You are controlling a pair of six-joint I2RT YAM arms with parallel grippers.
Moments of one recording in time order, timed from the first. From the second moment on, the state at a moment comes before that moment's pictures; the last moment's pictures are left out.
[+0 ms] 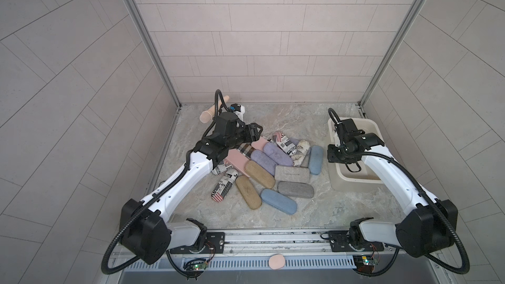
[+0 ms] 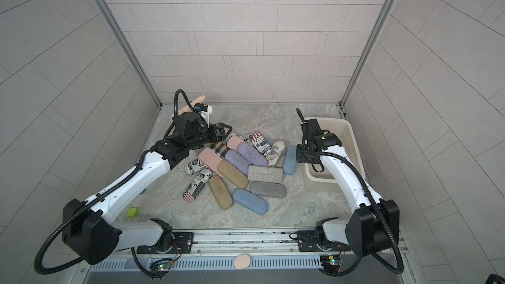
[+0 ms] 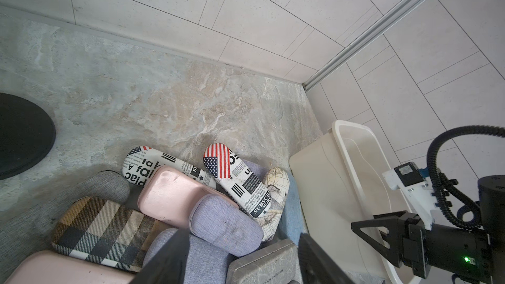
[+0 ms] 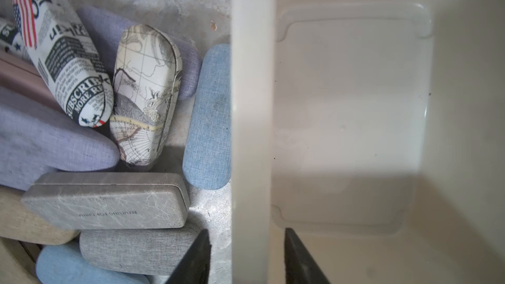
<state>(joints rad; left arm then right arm) -0.46 1.30 1.10 -0.27 0.18 -0.56 0.19 1.29 1.15 -1.04 0.05 0.30</state>
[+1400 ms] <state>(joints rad) -0.35 1.17 1.02 -0.30 -0.23 -0.59 0.75 1.88 1.49 -0.79 0.28 0.04</state>
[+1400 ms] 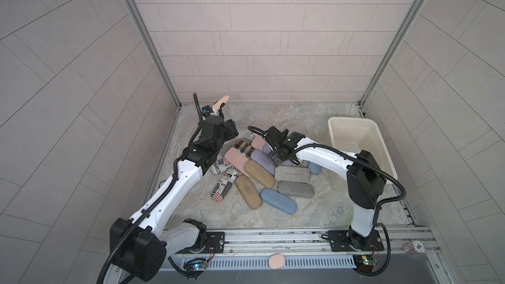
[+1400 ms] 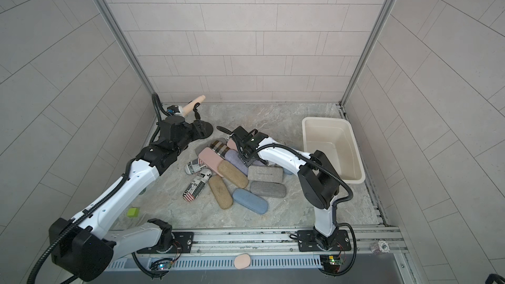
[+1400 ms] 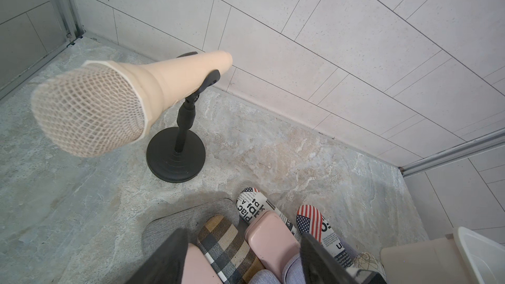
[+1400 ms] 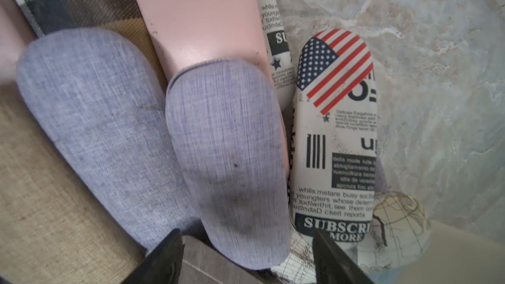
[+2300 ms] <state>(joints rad) -0.33 1.17 1.01 -0.29 -0.17 -0.60 0.73 1.98 1.52 -0.70 0.26 0.01</state>
